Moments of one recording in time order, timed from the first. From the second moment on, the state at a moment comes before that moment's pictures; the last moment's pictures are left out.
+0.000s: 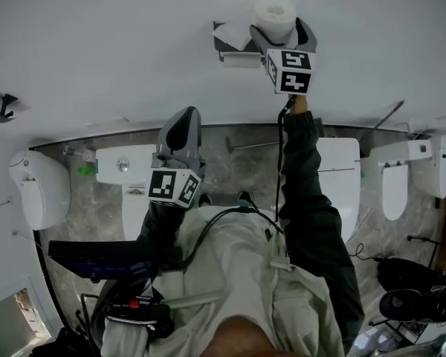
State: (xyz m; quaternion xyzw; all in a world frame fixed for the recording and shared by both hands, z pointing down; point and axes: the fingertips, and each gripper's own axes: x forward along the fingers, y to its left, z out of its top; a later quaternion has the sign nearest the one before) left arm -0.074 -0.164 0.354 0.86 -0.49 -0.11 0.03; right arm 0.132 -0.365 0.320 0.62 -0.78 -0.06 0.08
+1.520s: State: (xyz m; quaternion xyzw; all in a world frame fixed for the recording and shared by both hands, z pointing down) left arm -0.067 -0.161 0.359 0.86 -0.51 -0.10 0.05; right arm 0.064 -0.210 0.282 0.52 -0.85 -0.03 -0.05
